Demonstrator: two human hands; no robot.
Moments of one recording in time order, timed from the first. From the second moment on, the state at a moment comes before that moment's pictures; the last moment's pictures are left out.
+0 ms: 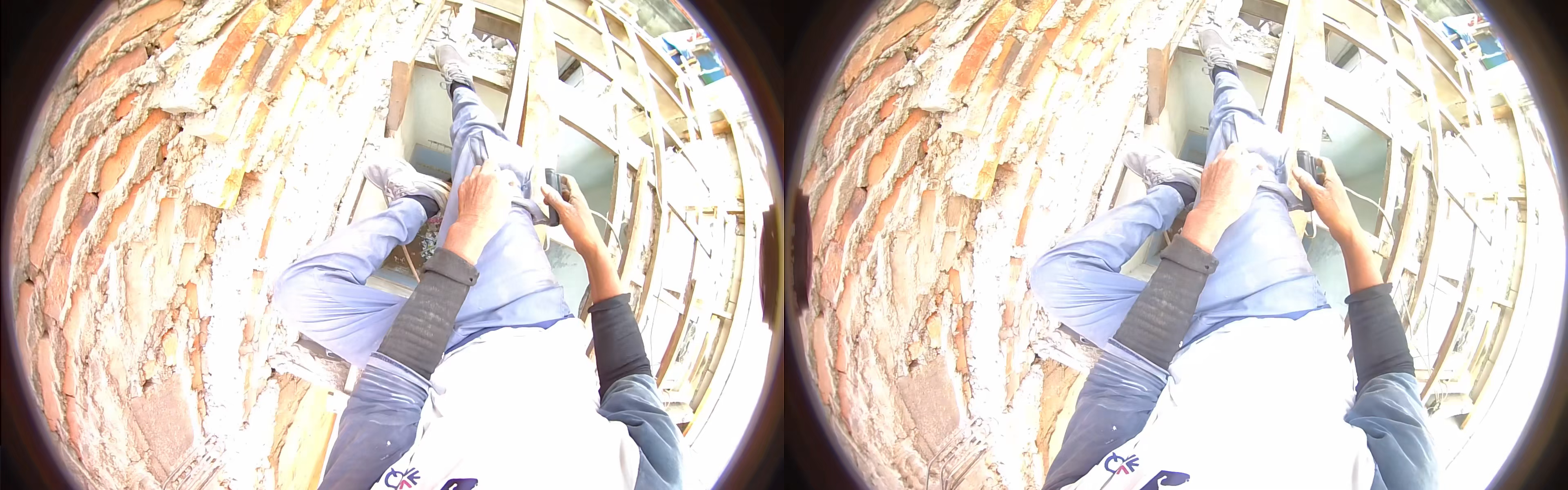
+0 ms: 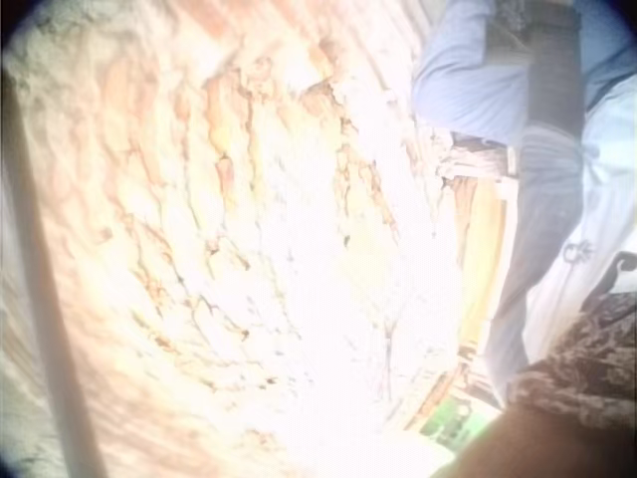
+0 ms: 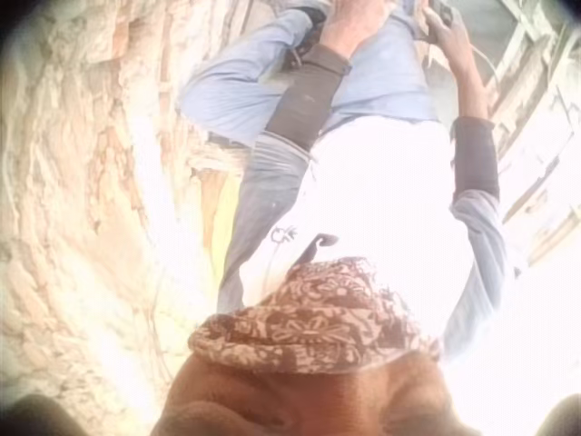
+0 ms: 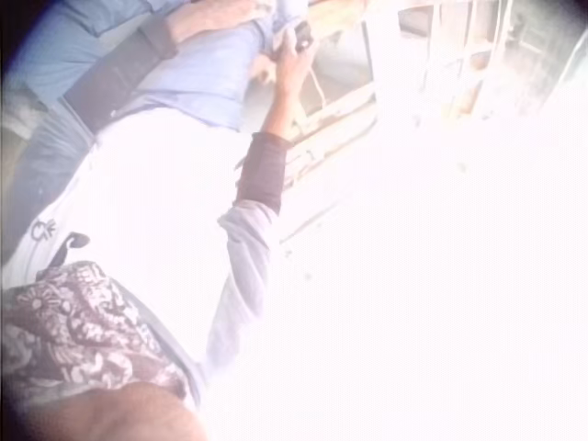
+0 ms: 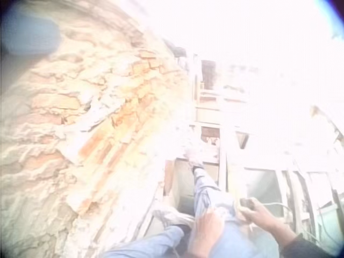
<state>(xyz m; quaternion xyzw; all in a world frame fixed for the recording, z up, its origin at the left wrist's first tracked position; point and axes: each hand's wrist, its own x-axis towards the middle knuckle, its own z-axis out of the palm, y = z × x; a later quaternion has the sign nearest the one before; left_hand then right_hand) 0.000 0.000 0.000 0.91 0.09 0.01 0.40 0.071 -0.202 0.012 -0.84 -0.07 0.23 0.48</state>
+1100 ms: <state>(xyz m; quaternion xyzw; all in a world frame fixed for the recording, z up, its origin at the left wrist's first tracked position) 0.020 0.001 -0.003 0.91 0.08 -0.05 0.41 0.046 -0.193 0.011 -0.89 -0.25 0.21 0.33</state>
